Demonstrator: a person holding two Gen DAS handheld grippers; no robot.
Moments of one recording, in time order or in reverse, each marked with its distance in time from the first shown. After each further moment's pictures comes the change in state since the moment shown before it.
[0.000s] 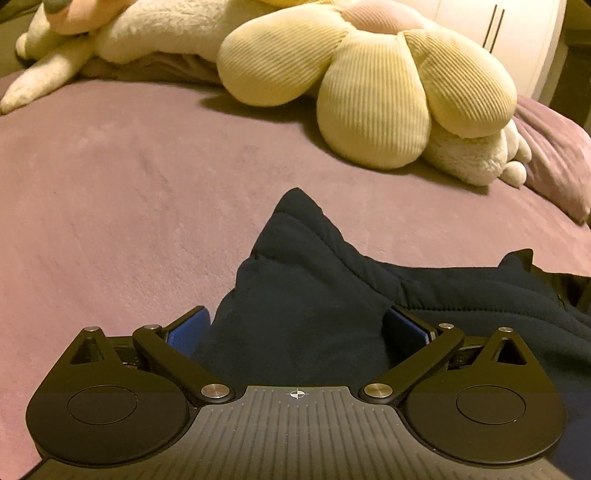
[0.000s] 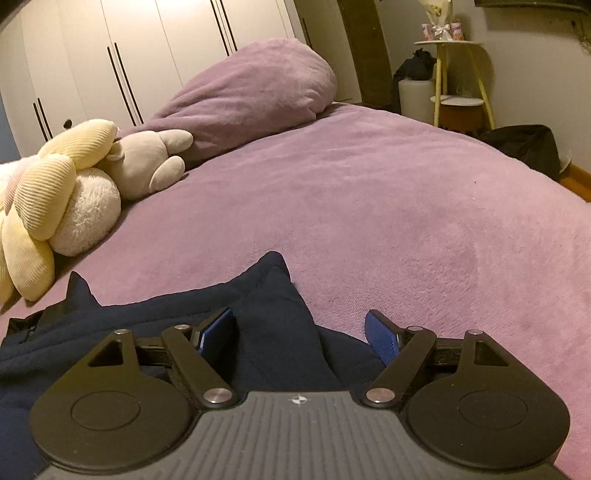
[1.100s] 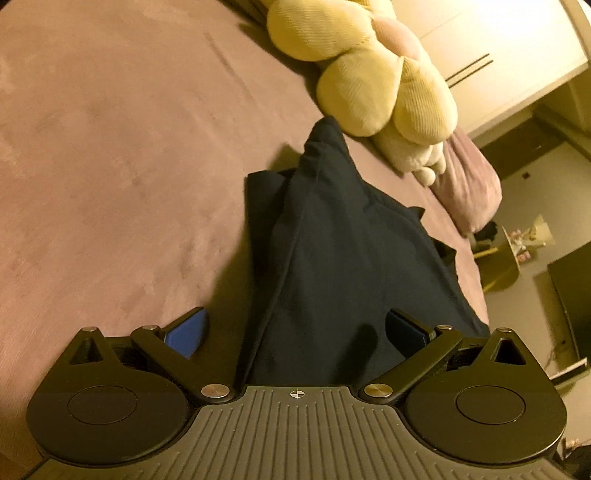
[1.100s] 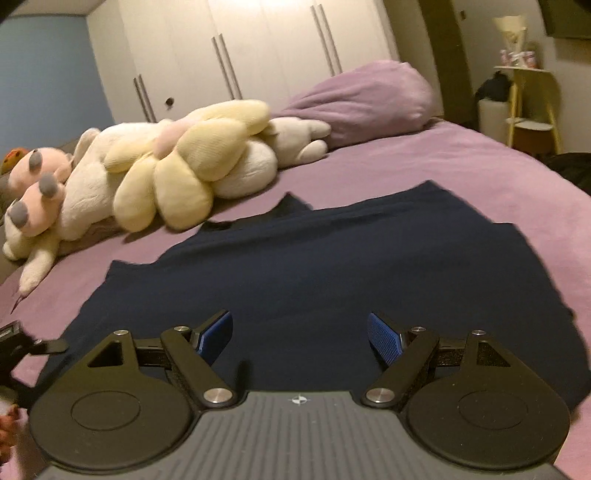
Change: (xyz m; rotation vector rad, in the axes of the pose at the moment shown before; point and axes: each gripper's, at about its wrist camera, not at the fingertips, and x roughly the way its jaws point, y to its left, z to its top) left arm -0.106 0.127 -0.063 -0.307 0.211 -0.450; right arm -0.192 0.105 -0.106 -0.146 -0.006 0.246
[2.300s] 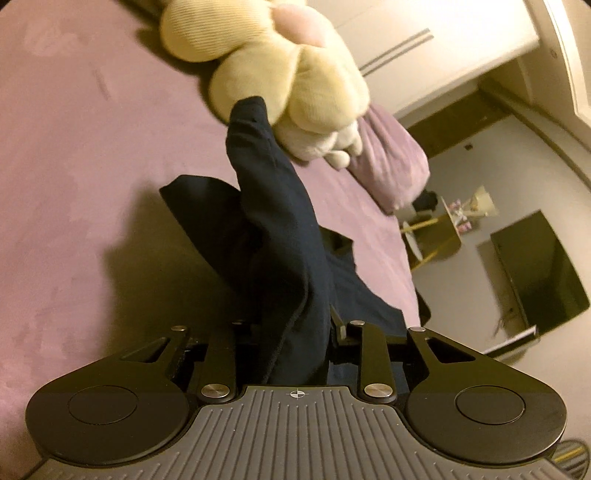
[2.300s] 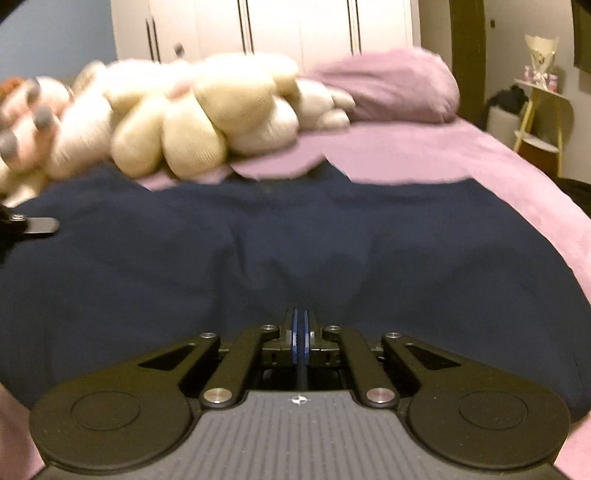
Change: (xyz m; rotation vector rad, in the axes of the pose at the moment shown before) left arm -0.028 -0.103 0.032 0.076 0.101 -0.180; right arm 0.013 0.065 -0.013 -0.135 0.085 -0.074
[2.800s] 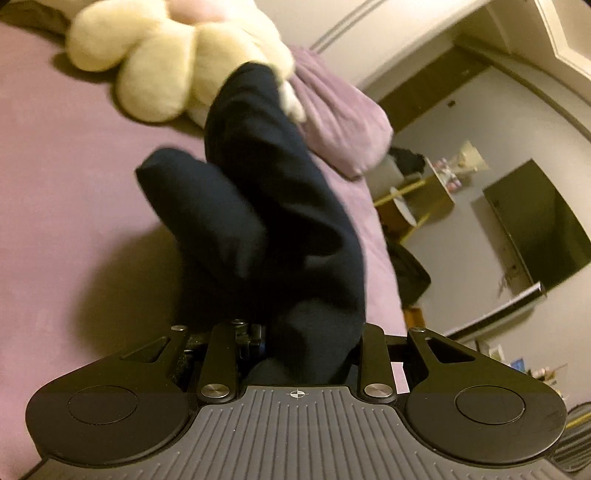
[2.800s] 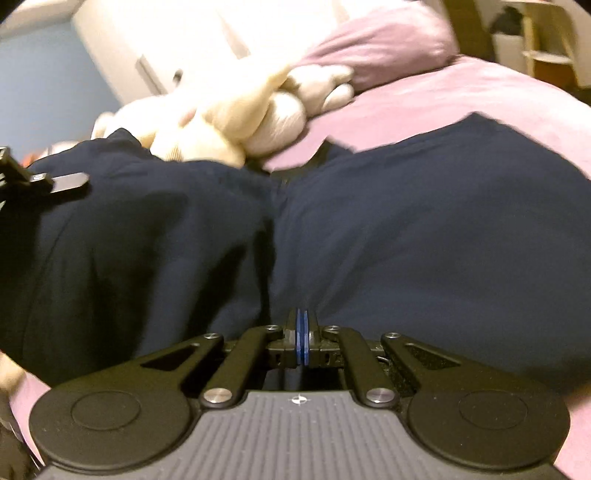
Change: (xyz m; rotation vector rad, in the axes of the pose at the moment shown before) left arm 0.053 -0.154 -0.024 0.126 0.062 0.023; right arm -0.016 -0.063 -0.009 0.284 0.056 0.210
